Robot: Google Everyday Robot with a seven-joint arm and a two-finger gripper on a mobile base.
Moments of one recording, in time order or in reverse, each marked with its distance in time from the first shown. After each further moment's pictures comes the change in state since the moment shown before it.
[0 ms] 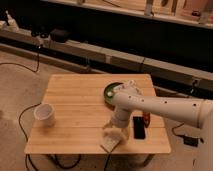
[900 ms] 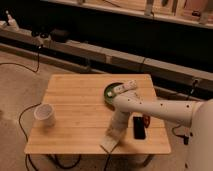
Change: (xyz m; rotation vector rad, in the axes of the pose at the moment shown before) arm 0.010 -0.005 0.027 -0.001 -0.025 -0.002
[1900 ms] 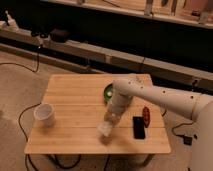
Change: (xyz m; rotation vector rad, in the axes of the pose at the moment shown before) arm 0.028 -0.065 -0.104 0.090 0.072 -0.153
